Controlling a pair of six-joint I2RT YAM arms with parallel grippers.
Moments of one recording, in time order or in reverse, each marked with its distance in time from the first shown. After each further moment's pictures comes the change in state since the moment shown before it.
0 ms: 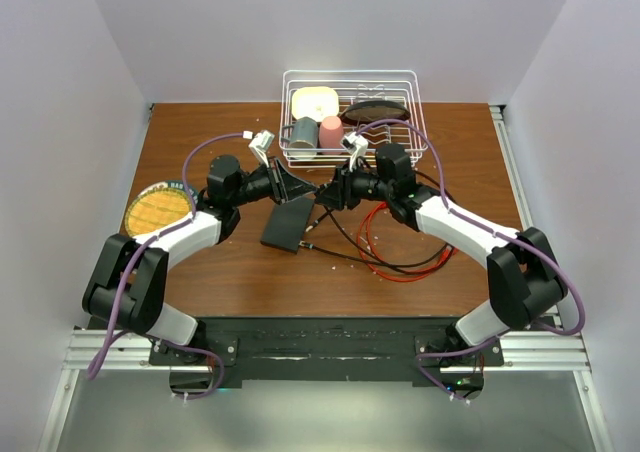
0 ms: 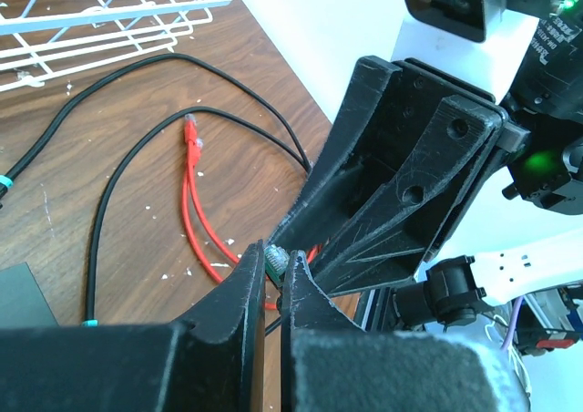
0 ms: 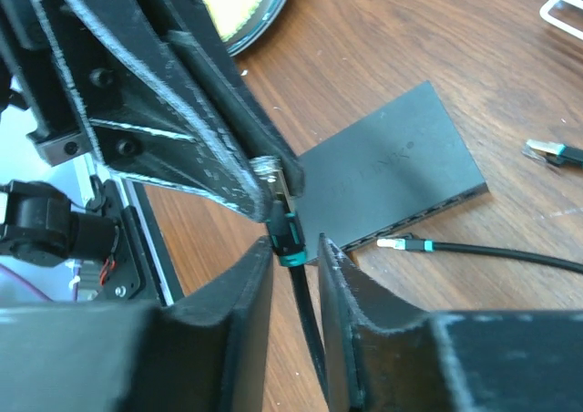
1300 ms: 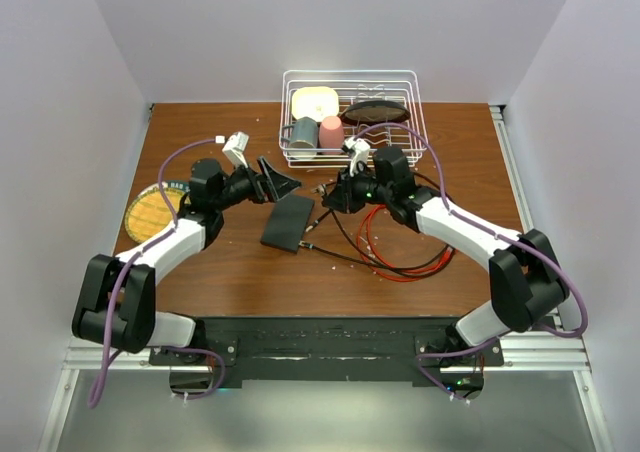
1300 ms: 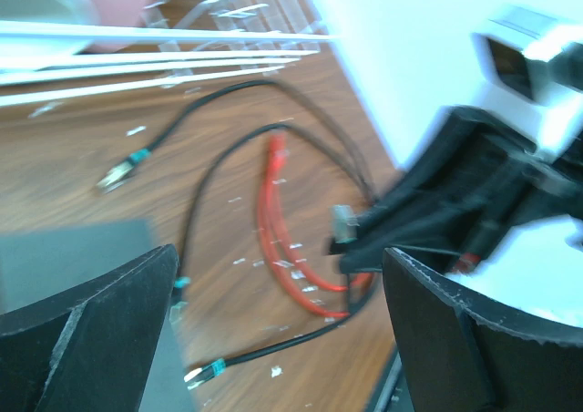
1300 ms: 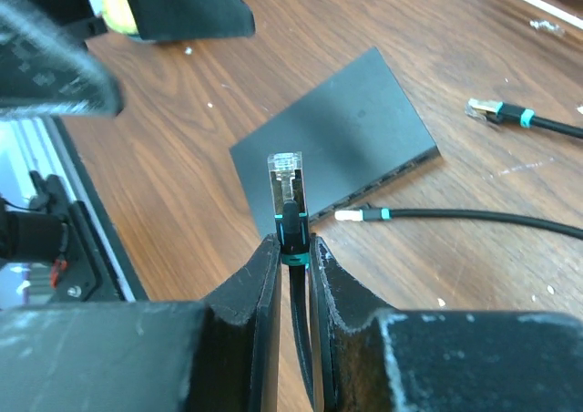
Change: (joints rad) left arm 0.108 -0.107 -0.068 -0.103 -0.100 0.032; right arm 0.012 -0.015 -0.002 -0.100 0.102 -0.067
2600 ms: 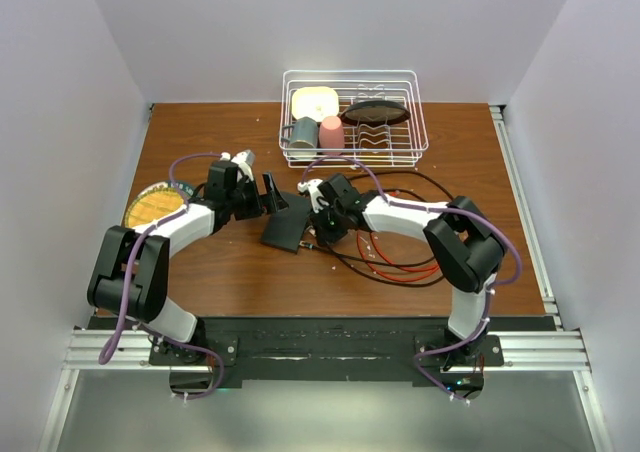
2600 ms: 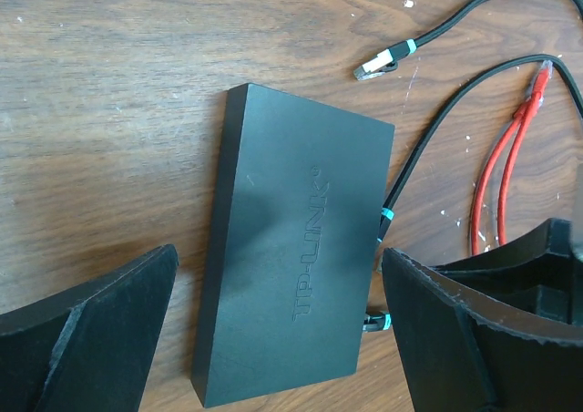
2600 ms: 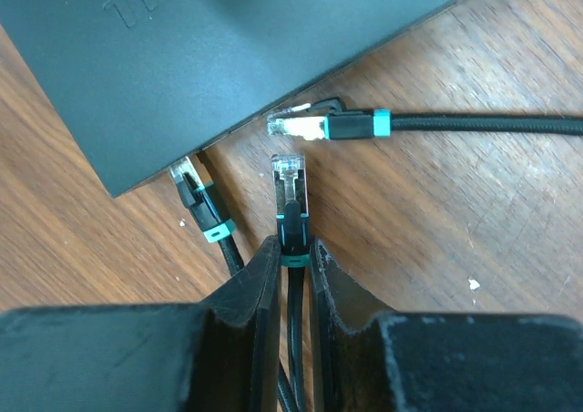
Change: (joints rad) left arm 0.001 0.166 0.109 -0.523 -0.344 0.212; right arm 0.196 0.358 0.157 -0.304 0.294 -0.182
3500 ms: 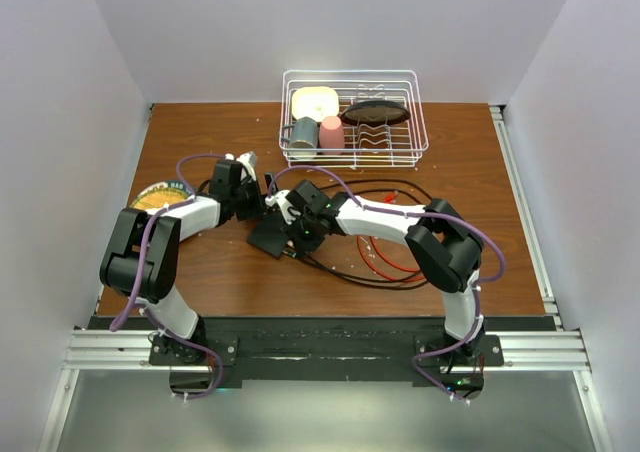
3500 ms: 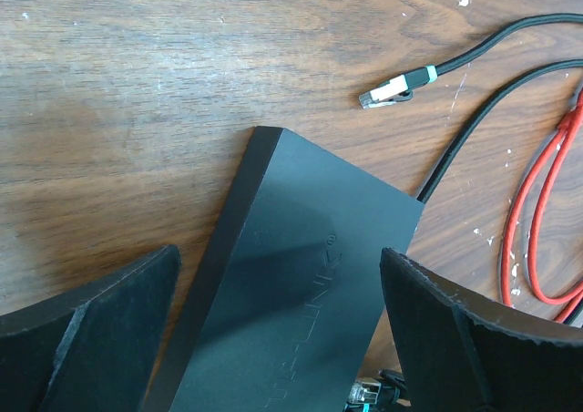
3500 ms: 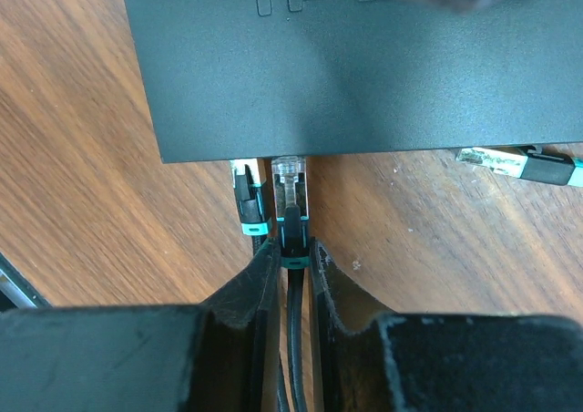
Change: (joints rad) left arm 0.008 0.131 0.054 0.001 0.004 -0.001; right arm 0.153 0.108 0.217 -0.176 0.017 -0.052
